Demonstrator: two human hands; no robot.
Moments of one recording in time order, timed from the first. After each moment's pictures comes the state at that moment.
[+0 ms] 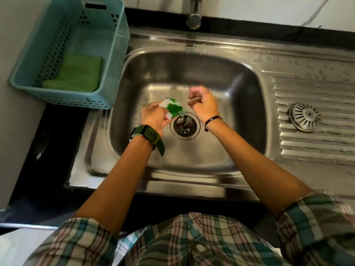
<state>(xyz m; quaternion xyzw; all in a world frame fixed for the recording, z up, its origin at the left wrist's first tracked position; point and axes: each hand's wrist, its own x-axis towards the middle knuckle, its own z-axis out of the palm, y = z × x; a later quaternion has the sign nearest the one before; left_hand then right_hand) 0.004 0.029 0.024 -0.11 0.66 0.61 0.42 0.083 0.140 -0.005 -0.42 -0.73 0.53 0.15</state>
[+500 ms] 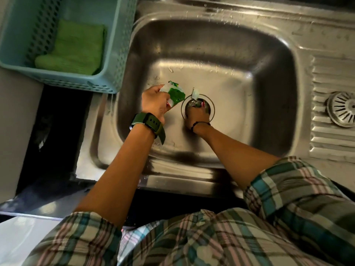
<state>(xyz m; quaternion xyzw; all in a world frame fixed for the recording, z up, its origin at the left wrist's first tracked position) -0.022 0.022 0.001 -0.11 0.69 0.60 0.39 0.059 0.098 -0.120 -0.41 -0.87 0.22 -0.18</state>
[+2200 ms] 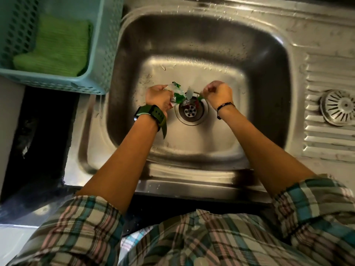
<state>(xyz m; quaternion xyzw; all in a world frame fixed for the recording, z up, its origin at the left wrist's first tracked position) -0.019 0.050 -0.021 -0.11 0.71 0.55 0.42 0.081 0.172 -0.075 -0.53 -0.73 0.44 0.06</state>
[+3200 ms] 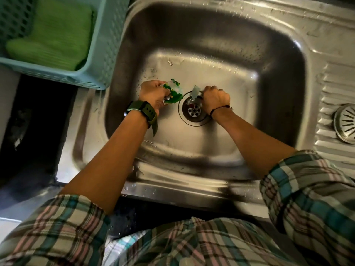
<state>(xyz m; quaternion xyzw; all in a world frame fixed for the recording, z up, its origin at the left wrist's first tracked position) -0.045 0.043 -0.039 -0.09 0.75 0.50 0.41 0.063 0.175 -0.118 -0.36 -0.91 0.07 -0.19</state>
